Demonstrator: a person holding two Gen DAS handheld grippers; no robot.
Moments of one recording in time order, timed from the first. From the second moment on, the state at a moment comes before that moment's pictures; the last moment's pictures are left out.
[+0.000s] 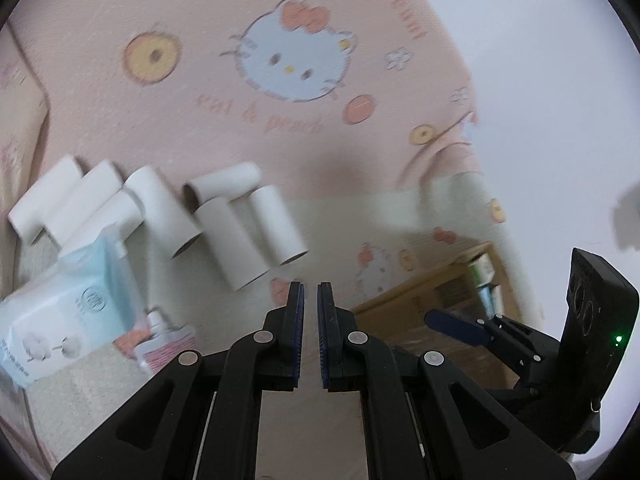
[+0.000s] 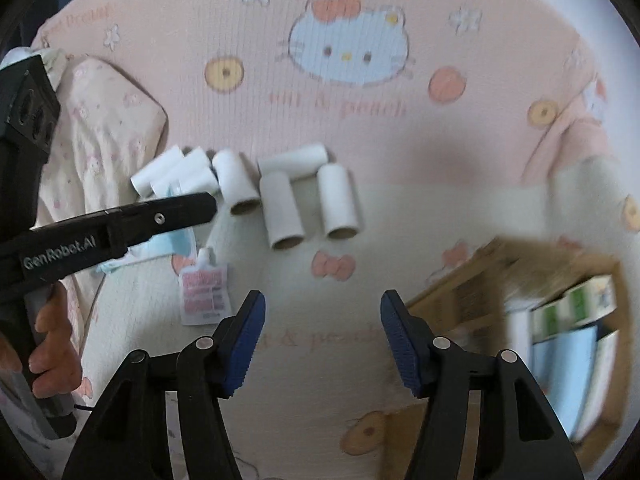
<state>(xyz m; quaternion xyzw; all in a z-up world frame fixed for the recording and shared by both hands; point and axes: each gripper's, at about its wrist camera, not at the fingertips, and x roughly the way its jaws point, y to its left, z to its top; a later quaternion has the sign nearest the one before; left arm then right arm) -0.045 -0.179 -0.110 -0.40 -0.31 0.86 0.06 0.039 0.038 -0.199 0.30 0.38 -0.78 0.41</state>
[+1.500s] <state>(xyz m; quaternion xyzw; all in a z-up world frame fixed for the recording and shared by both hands) -0.132 -0.203 -0.241 -0.46 -0.48 0.75 -0.02 -0.046 -0.017 -0.312 0.32 0.21 -0.76 0.52</state>
